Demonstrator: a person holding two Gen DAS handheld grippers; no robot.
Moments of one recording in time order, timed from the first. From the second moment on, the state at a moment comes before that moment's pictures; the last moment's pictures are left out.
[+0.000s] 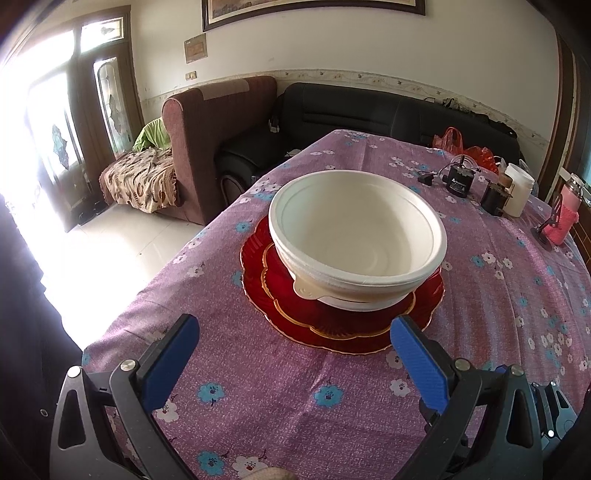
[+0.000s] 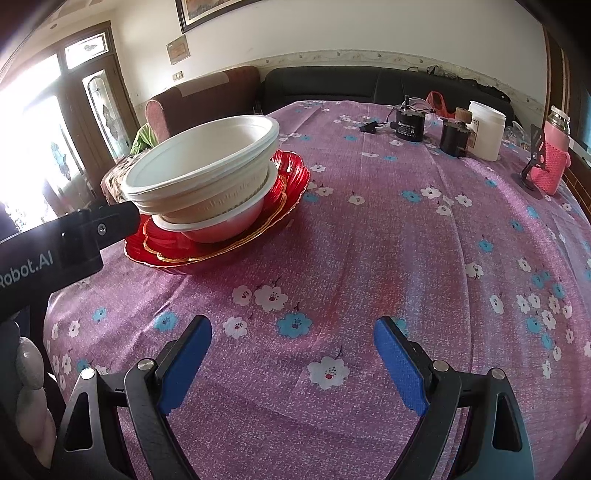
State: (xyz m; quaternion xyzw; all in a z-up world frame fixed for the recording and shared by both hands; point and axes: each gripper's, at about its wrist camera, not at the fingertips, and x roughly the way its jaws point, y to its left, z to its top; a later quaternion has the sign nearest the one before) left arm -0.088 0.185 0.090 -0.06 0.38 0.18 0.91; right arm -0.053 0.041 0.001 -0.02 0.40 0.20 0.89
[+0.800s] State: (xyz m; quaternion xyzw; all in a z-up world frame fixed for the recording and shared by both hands) left arm -0.071 0.196 0.084 -0.08 0.39 0.17 0.90; right arm -0.053 0.044 -0.003 -0.02 0.41 0.20 0.89
